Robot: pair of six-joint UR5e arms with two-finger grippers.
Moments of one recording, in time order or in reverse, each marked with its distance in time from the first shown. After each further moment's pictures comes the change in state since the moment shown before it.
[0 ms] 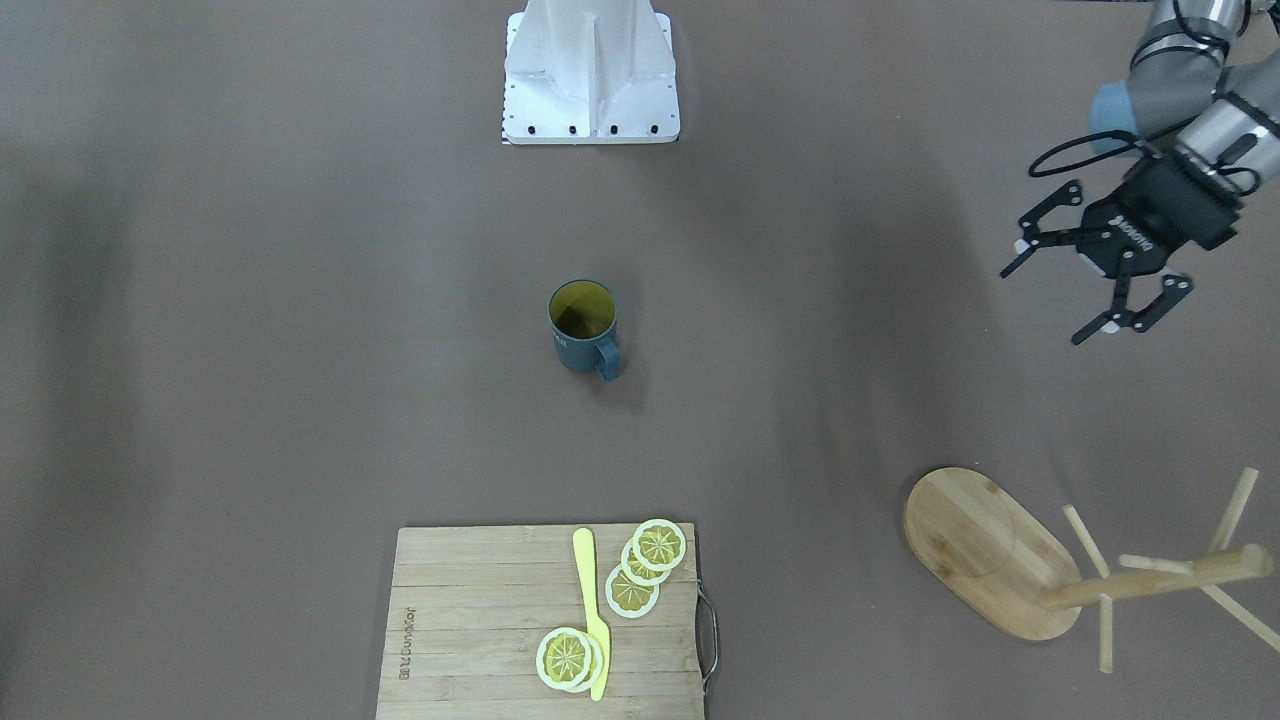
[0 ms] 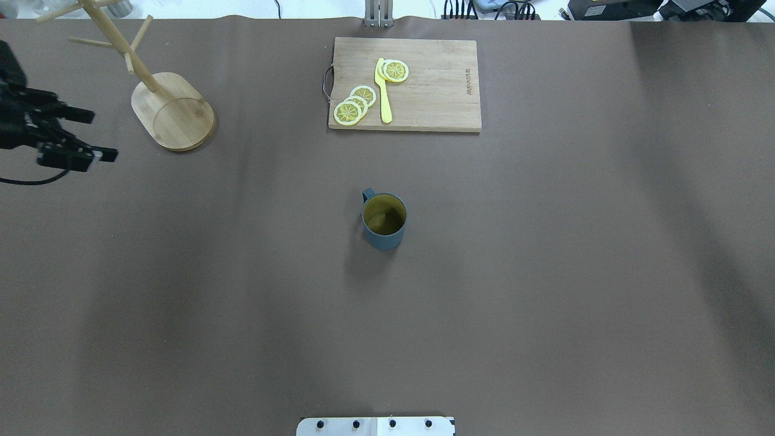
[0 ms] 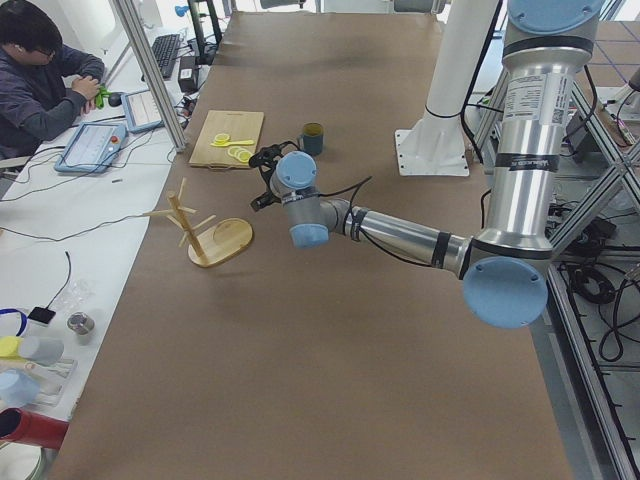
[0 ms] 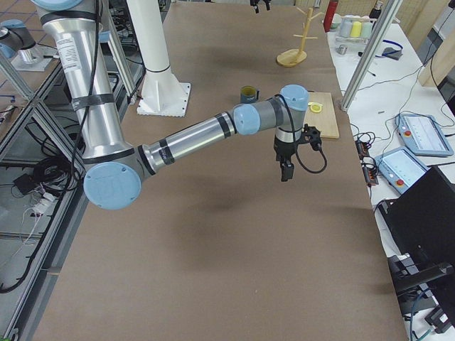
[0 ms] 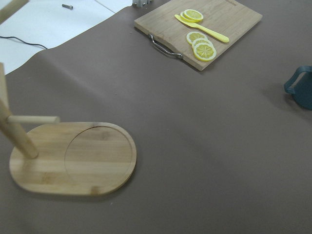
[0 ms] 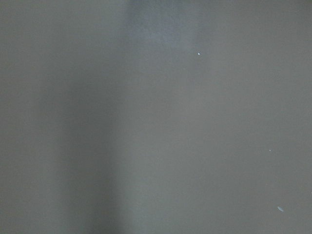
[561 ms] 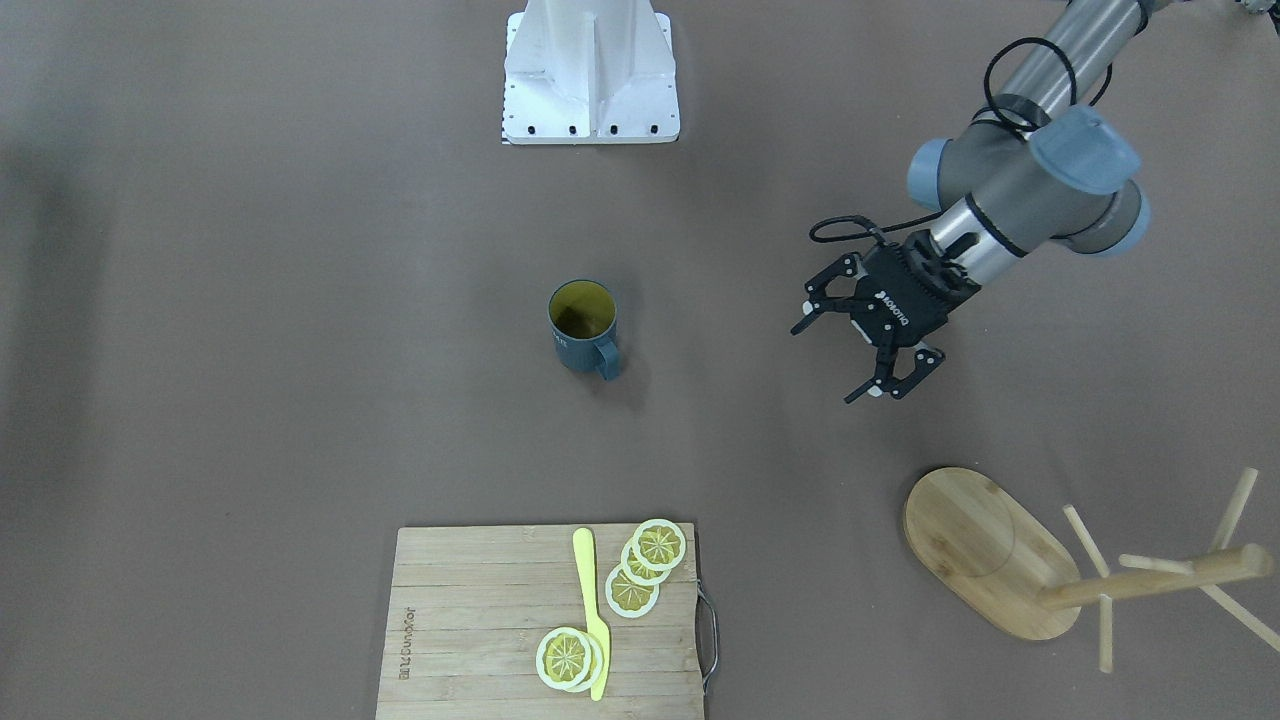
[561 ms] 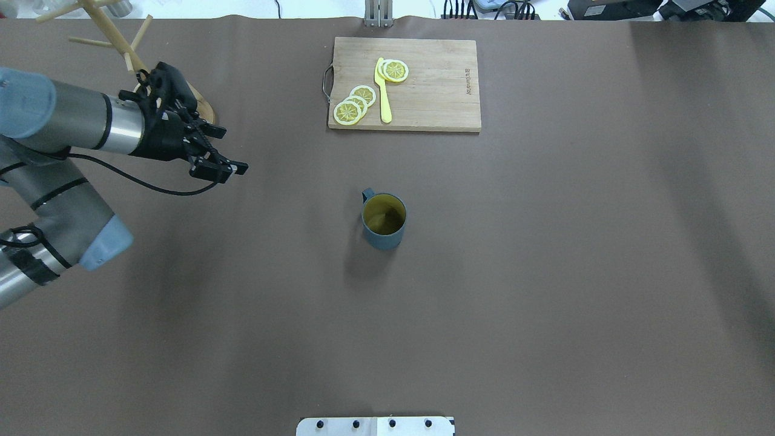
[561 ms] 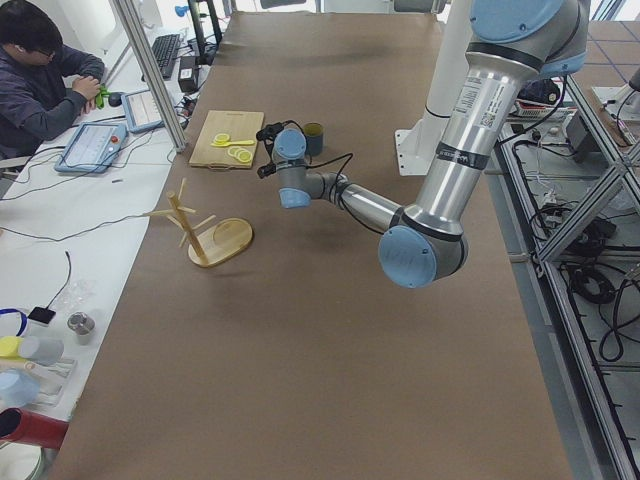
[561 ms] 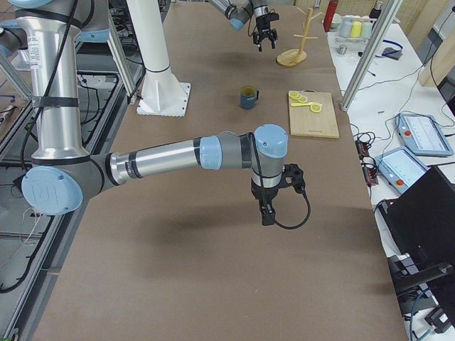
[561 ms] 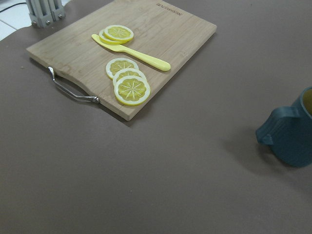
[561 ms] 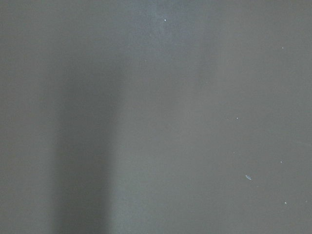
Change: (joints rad) left arm 0.253 -0.270 0.215 -0.028 0.197 -0.066; right arm 0.076 -0.078 0.009 0.001 0.011 -0.092
